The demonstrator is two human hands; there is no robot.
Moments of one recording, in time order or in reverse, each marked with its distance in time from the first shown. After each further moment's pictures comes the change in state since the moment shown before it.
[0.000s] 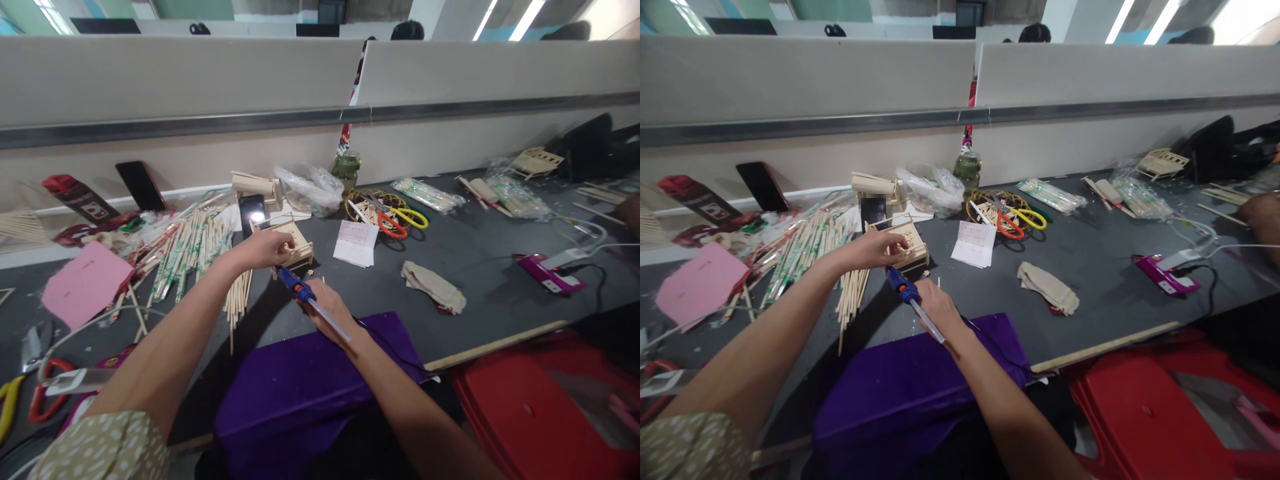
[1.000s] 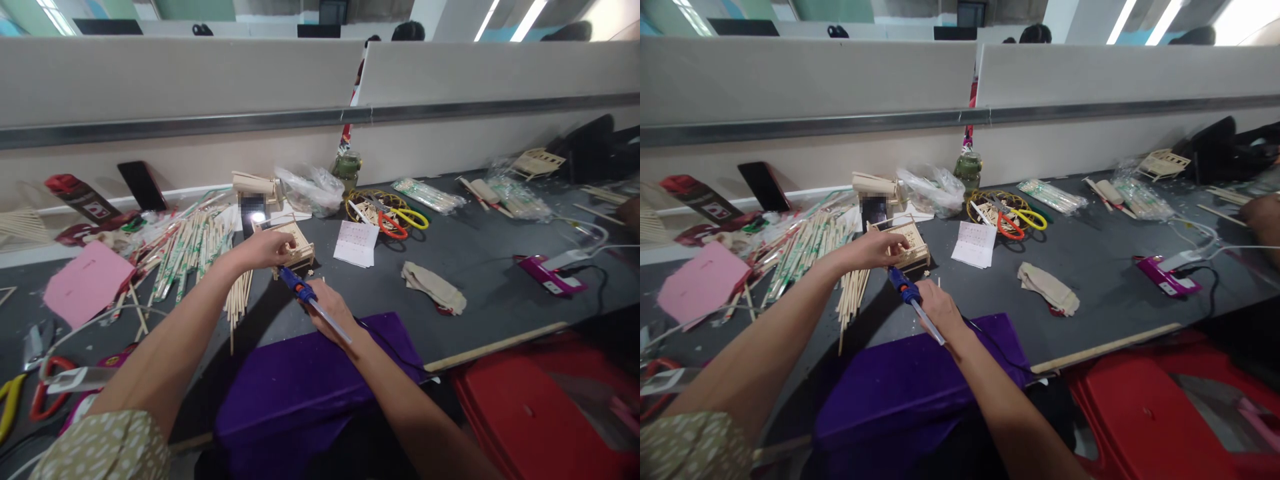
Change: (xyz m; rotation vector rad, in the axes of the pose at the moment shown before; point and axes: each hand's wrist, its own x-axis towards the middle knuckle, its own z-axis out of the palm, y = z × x) left_hand 0.000 0.001 0.000 -0.011 0.008 0.012; right_hand -0.001 -0.003 -0.004 -0.010 0.039 -0.022
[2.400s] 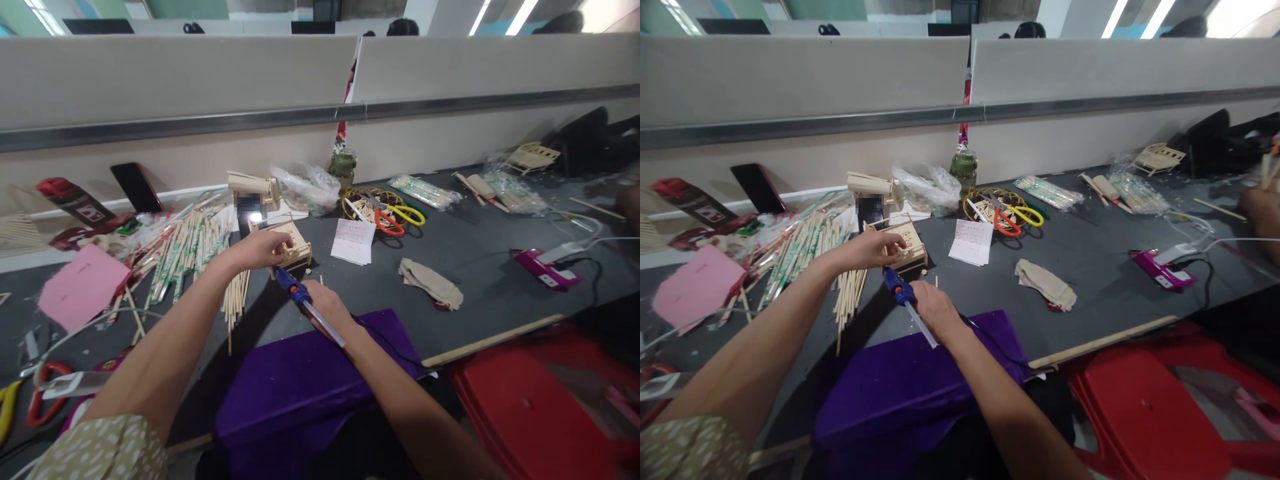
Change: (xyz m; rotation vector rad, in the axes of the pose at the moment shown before) left_hand 0.001 0.000 0.000 -0.029 -0.016 0.018; right_hand 0.000 0.004 0.001 0.030 -0.010 -0.057
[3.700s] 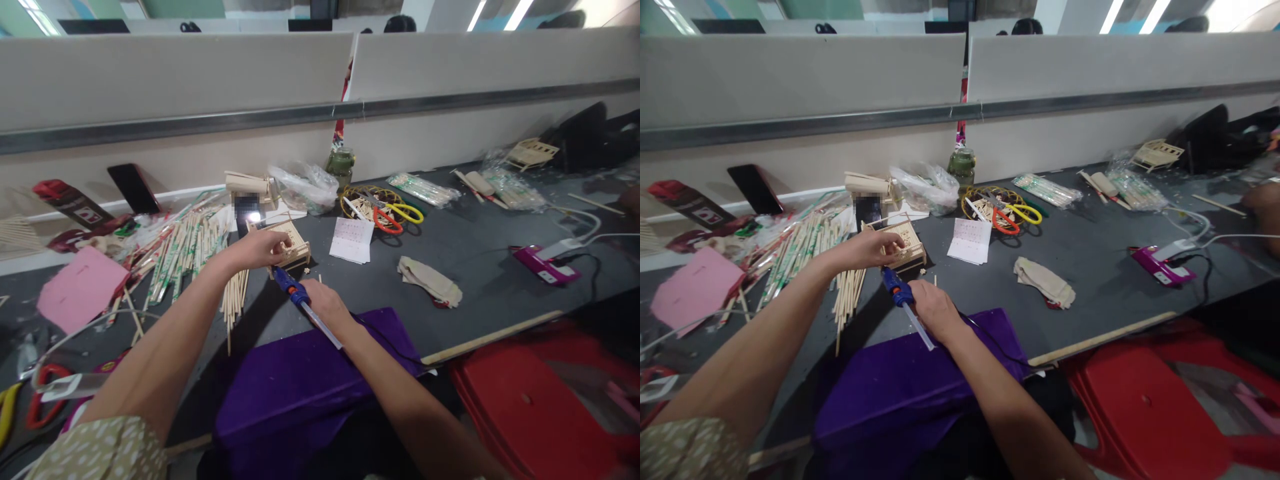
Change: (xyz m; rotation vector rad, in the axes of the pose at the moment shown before) left_hand 0.002 -0.004 0.002 -0.012 0.009 0.013; right_hand -0.001 0.002 0.003 -0.099 0.075 -0.041
